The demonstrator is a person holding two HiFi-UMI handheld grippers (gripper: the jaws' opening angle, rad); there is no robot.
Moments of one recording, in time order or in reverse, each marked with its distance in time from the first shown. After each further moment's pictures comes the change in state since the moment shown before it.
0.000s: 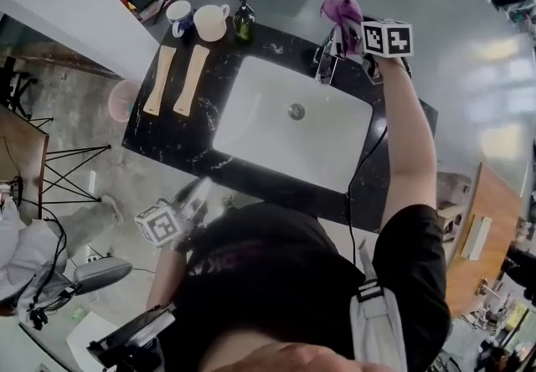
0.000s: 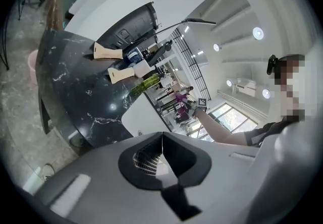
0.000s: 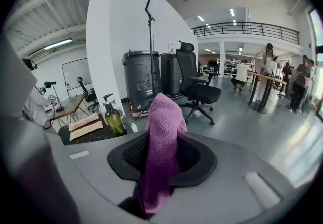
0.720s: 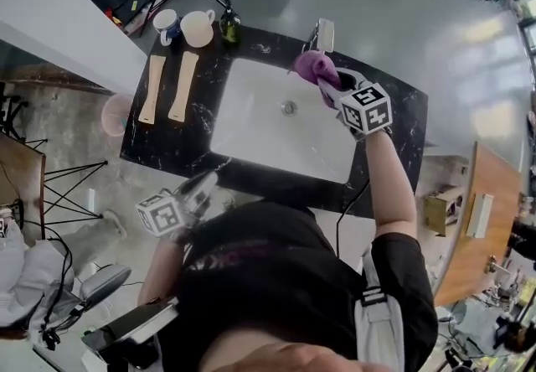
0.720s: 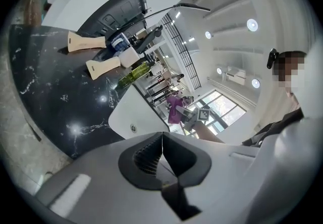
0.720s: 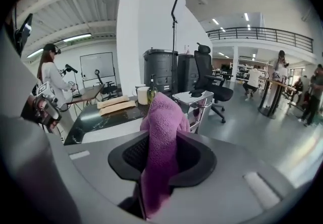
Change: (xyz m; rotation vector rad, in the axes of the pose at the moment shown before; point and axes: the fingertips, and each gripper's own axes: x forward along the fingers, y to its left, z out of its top) left arm 0.020 -0.014 0.002 0.078 0.153 -0.101; right arm -0.077 0.119 -0.124 -0.132 -0.011 0.121
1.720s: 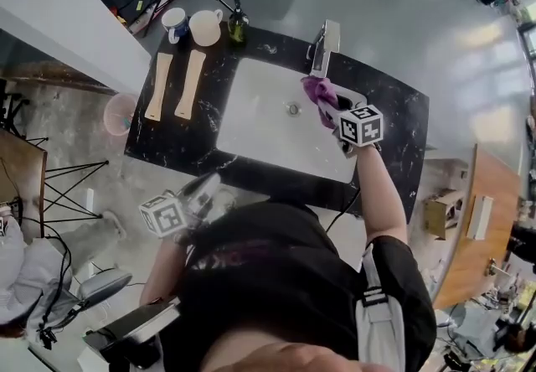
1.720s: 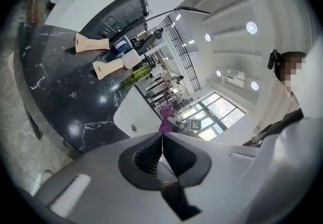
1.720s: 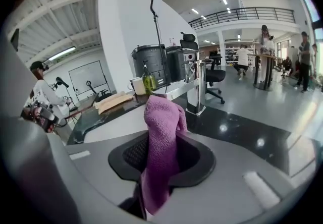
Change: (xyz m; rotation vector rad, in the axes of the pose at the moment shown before) left arm -0.013 0.007 -0.004 -0.010 -0.021 -0.011; right arm 0.021 0.017 -0.079 0.232 0.022 -0.003
